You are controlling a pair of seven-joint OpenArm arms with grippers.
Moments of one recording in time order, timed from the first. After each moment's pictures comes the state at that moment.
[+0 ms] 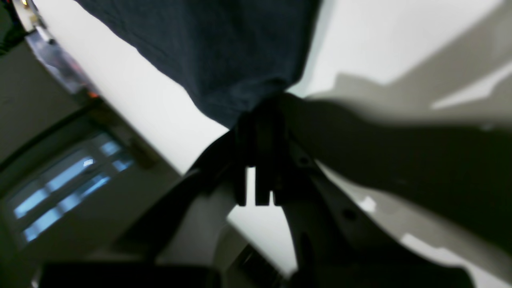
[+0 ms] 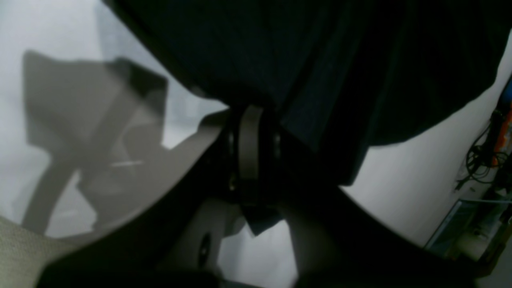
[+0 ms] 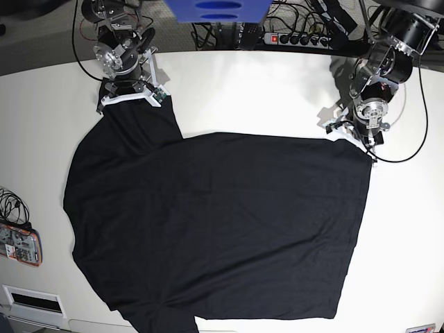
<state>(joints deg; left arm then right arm) 12.5 -35.6 20.0 91.8 38.1 -28.7 35.9 -31.6 14.5 -8.6 109.5 -31.5 27.5 -43.6</state>
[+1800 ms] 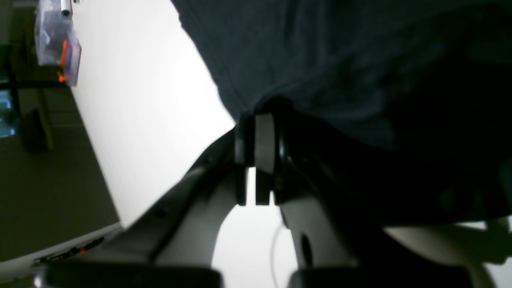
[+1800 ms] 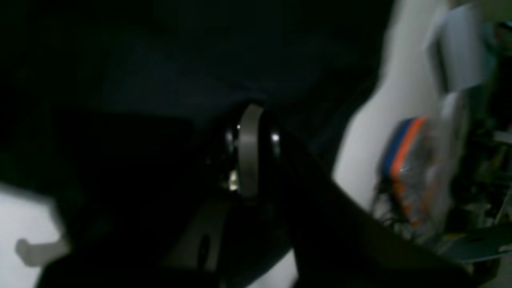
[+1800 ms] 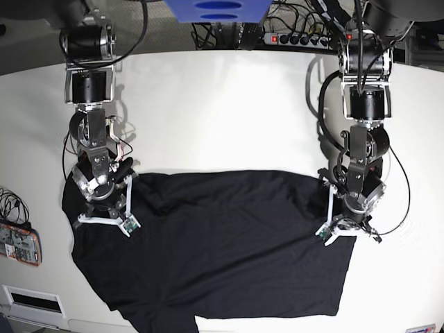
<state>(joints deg) -18.6 -13.4 -2.6 67.3 41.1 -30.4 22.4 12.8 12.1 0.7 74.5 -30.5 28.2 -30.6</state>
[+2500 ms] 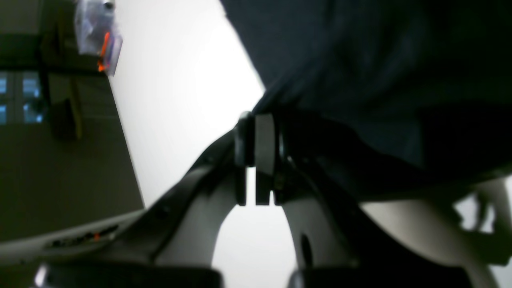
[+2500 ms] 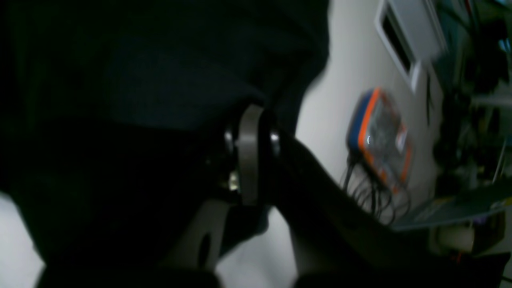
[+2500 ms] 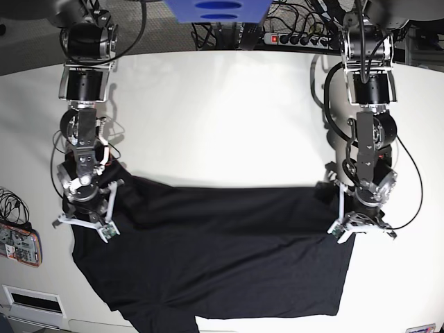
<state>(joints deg) -13.4 -13.9 -7.9 77.5 41.1 -30.2 22.3 12.2 12.4 7.8 78.6 -30.7 28.5 -31.5</state>
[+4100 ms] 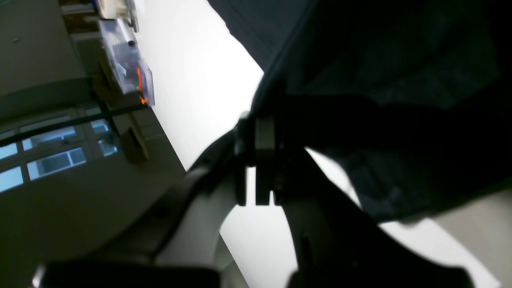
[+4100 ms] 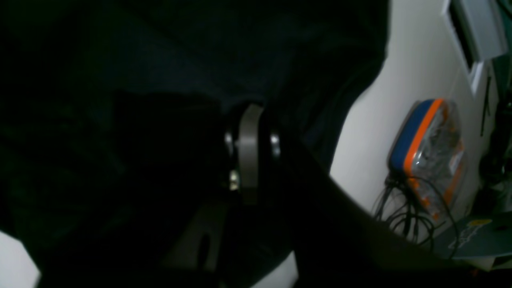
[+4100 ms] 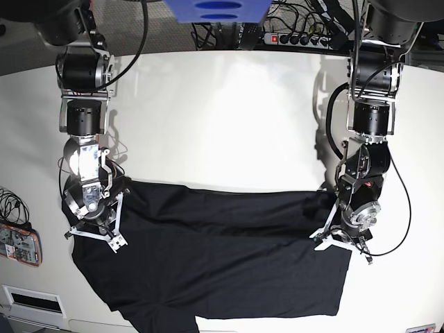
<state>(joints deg) -23.5 -15.6 5.8 64.0 54.4 -30.4 21.8 24.4 12.1 4.4 58.6 -31.1 28.7 -31.2</state>
